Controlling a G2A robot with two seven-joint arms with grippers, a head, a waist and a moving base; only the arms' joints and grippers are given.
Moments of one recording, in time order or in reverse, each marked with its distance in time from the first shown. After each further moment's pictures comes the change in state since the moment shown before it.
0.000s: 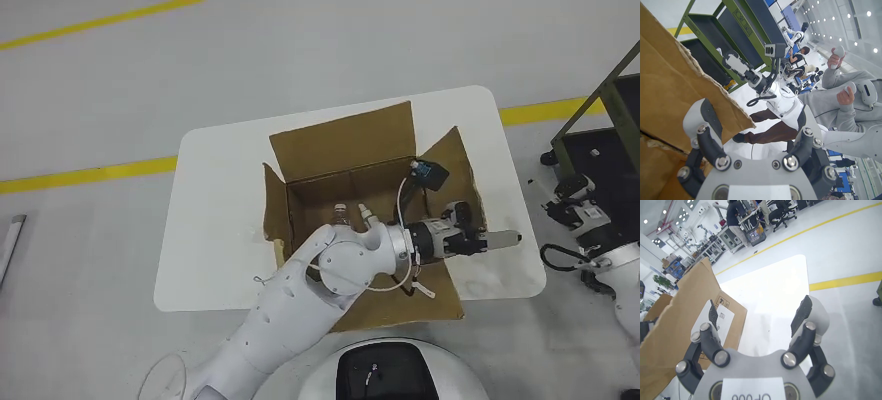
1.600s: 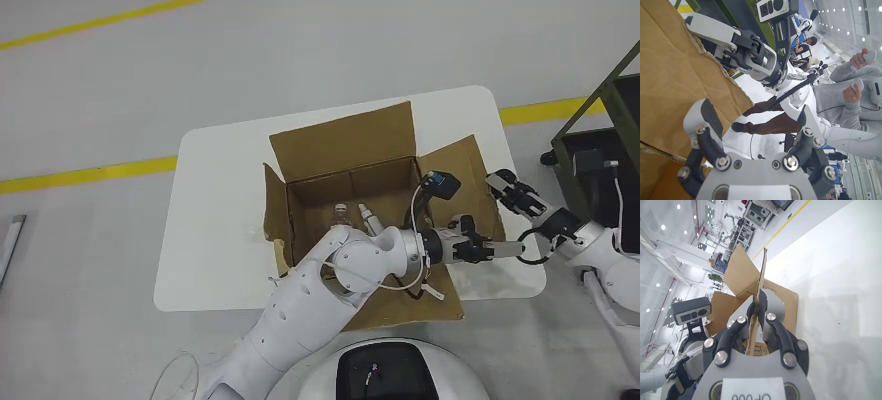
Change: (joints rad) left arm 0.018 -0.061 -0.016 0.082 0.038 0.019 -0.082; right arm 0.175 -0.013 -0.135 0.008 0.363 0.090 0.358
